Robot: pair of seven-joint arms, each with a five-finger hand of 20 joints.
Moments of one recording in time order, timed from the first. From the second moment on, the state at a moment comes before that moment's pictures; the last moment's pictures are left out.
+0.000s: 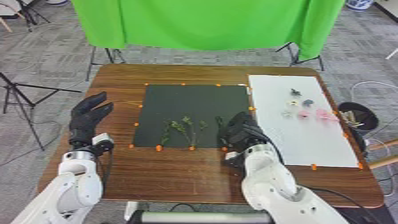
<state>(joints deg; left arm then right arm) 102.3 -53.1 -79.7 -96.8 41.0 20.4 25.0 -84.9 -58.9 48.7 -105.7 -115.7 19.9 37.6</state>
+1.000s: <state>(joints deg) 101.8 -53.2 -79.4 -96.7 41.4 20.2 24.6 -85.0 -57.7 50.0 -106.1 -114.4 20.3 36.7</state>
